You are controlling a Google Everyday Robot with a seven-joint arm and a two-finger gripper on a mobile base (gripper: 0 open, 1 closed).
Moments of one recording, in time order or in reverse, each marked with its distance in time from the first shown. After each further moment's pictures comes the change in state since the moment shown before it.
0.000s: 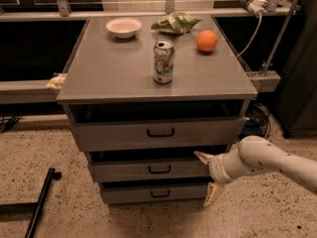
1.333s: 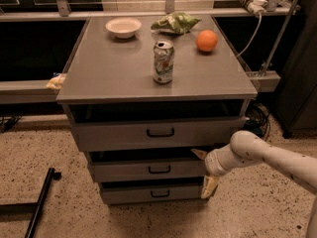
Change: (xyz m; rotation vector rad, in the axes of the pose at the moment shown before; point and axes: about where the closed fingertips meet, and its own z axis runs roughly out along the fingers) arm 0.039 -0.031 0.049 -0.040 -0.015 0.013
